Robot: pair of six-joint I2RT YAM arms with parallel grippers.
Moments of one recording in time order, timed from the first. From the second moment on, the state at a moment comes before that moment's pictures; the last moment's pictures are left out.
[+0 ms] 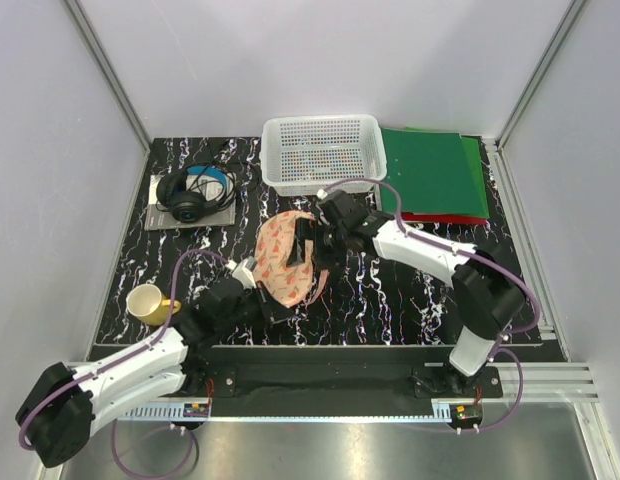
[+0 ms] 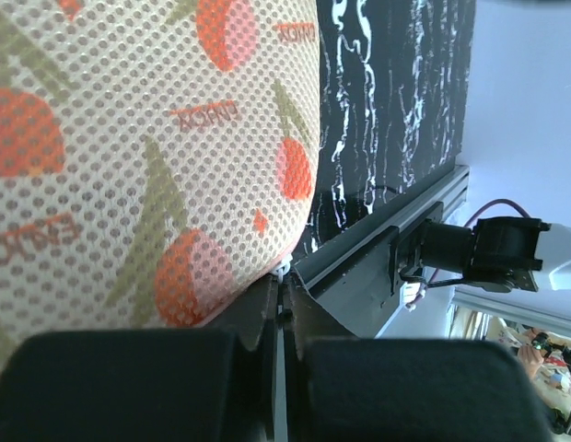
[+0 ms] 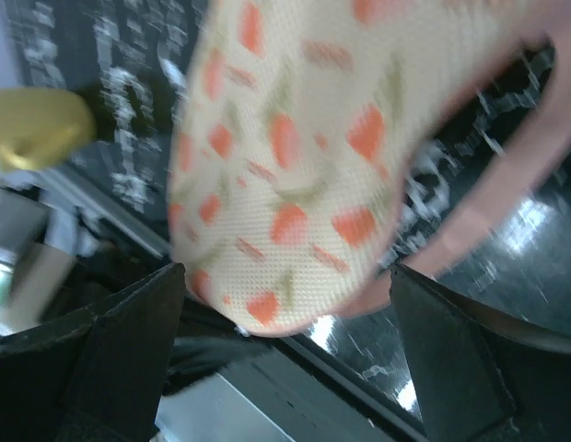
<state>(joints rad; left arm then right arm) -0.74 0.75 0.19 0.02 0.22 -1.05 0.75 1.75 1.27 -0.35 -0.33 0.75</state>
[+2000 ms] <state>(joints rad) -0.64 0.86 0.21 0.00 0.29 -0.97 0.69 1.63 0.82 0.09 -0.49 1.03</state>
